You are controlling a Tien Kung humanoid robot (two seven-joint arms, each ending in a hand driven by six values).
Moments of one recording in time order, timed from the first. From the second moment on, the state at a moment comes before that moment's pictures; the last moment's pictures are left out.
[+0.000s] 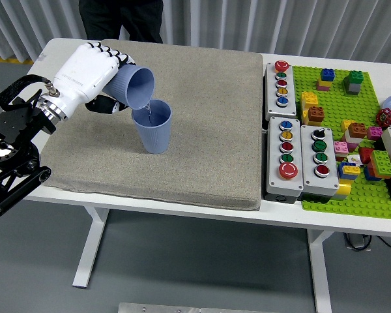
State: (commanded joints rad) left arm -0.63 0.59 -0.79 -1.33 2.24 0.29 0.07; right arm 0.19 -0.11 1.16 0.18 -0.59 -0.15 -0.21
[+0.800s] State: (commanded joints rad) left arm -0.66 0.60 -0.73 -1.33 2.27 0.34 0.11; right arm 0.19 -0.11 1.16 0.18 -0.59 -0.15 -0.21
